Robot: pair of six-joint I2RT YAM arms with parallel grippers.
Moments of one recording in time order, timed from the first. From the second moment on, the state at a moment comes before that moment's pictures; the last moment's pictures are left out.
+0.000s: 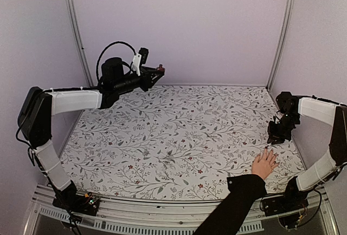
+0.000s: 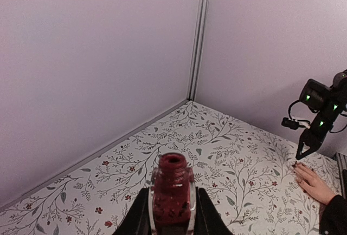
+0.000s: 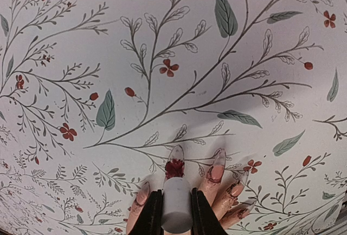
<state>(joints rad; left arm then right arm) -0.49 1.76 1.22 0.52 0.45 -0.08 0.01 1.46 0.93 -0.88 -0.06 0.37</state>
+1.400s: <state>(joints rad) -0.49 1.78 1.23 0.52 0.45 -0.08 0.01 1.50 0.93 -0.87 -0.06 0.37</state>
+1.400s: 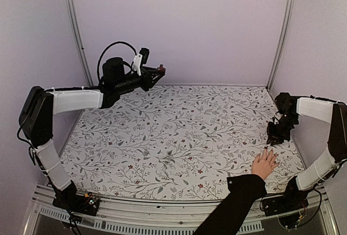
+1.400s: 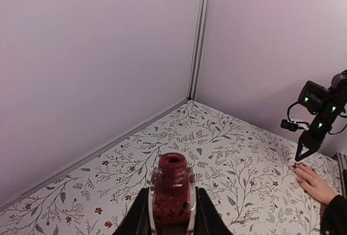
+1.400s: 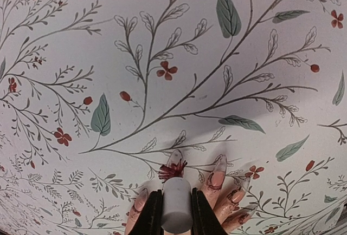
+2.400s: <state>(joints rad) -0.49 1.79 1.24 0.52 0.45 -0.09 0.01 1.53 0.97 -0.87 -0.06 0.35</state>
